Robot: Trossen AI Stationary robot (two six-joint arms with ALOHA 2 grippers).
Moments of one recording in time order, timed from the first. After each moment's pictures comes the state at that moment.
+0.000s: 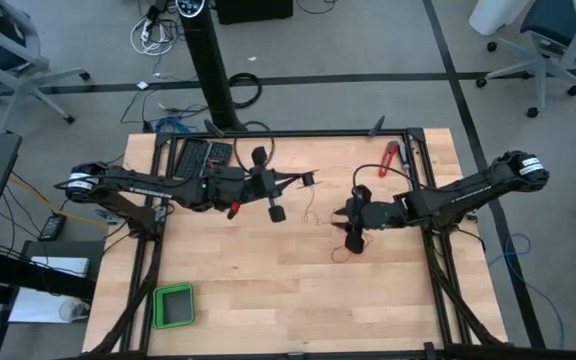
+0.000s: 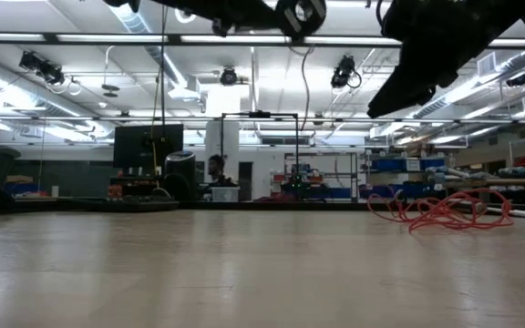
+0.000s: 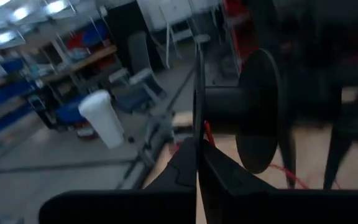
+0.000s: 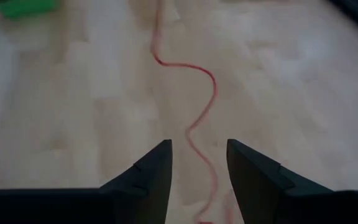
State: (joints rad) left arm -0.01 1.43 0.98 0.41 -0.37 0.31; right arm 0.24 1.16 0.67 -0.21 0.41 0.33
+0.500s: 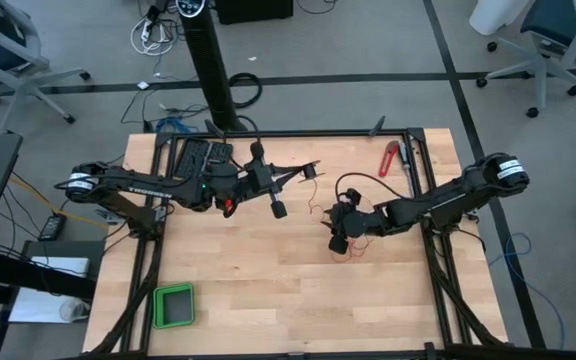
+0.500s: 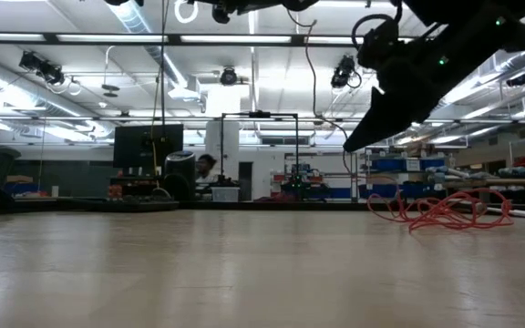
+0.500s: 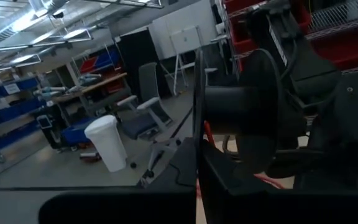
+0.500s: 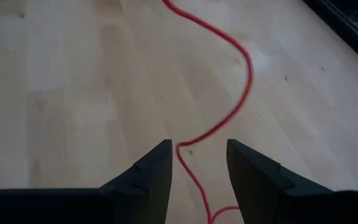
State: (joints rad) left arm -0.01 1.43 0.98 0.54 -0.37 0.32; right arm 0.23 1.40 0.67 -0.02 0.53 0.29
